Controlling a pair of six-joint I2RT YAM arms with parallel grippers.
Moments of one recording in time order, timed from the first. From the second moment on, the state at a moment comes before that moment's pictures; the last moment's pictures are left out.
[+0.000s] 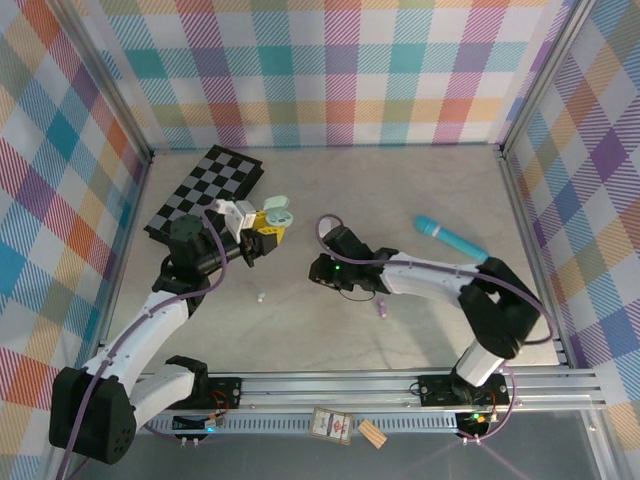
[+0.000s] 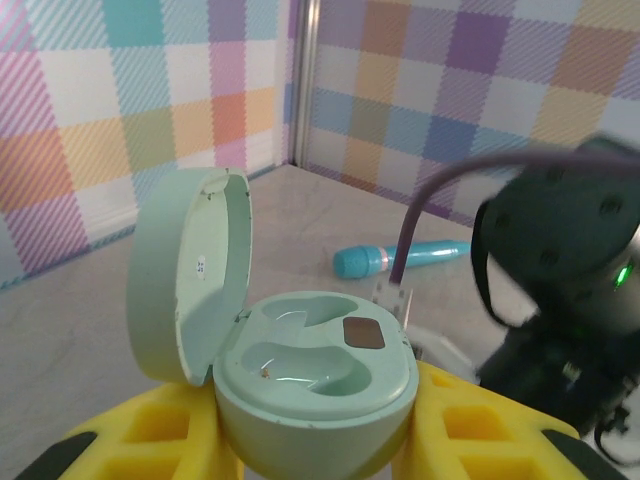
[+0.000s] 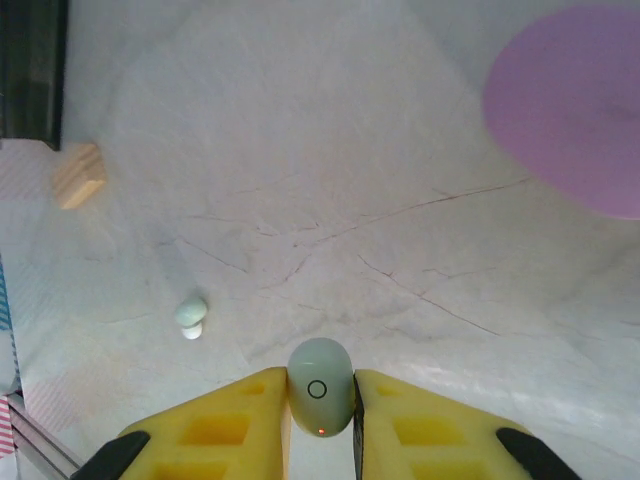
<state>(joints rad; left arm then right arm) -0.28 1.01 0.62 0.27 0.72 0.01 0.86 1.59 0.97 -0.23 -0.10 0.99</state>
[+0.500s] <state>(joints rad) -0.31 1.03 0.68 0.12 0.82 0.12 0.78 1.23 0.97 -0.39 -0.12 0.53</state>
